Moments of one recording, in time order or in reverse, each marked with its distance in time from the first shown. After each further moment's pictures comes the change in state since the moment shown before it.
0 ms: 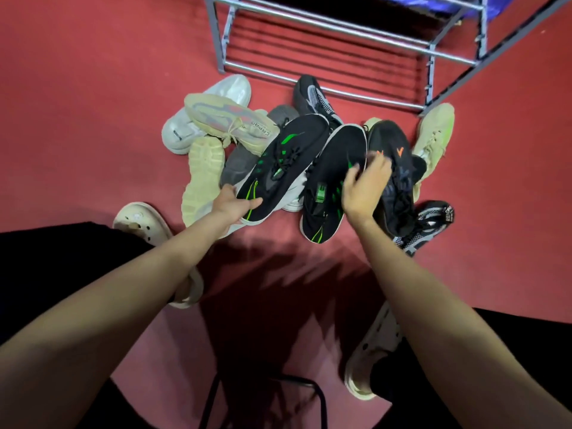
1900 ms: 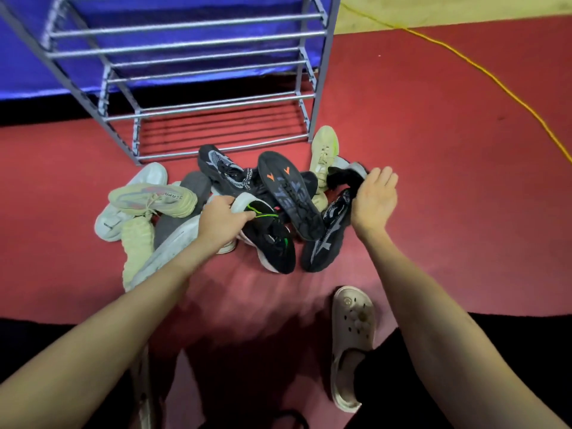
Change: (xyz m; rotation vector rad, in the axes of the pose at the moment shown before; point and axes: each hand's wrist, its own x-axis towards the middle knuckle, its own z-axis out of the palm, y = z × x) left_hand -0.148 0.106 0.121 0.476 0.096 0.587; right_hand 0.030 0.138 -0.177 -0.529 0.270 0.093
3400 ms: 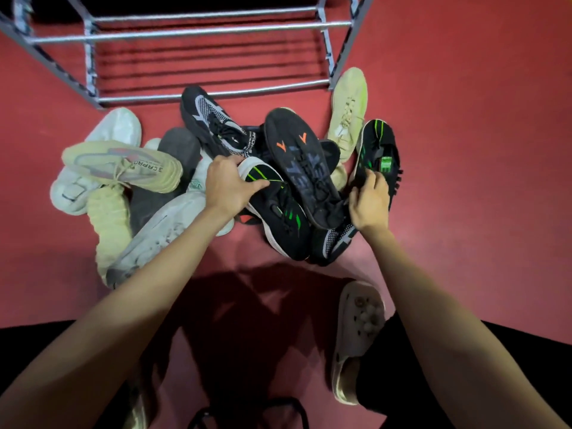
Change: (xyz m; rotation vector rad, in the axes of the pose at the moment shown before) left_hand 0.122 -0.036 0.052 0.138 -0.044 0.078; right_hand -0.012 -0.009 0.105 0.227 -0.534 -0.009
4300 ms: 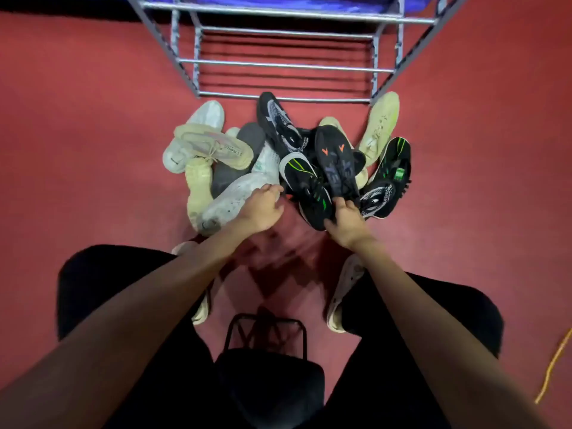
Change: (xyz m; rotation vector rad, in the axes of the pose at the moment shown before) left_hand -0.117 0.030 -0.132 0.122 -0.416 -0.057; right_hand -0.108 -0.155 -0.147 -0.094 -0.694 -0.110
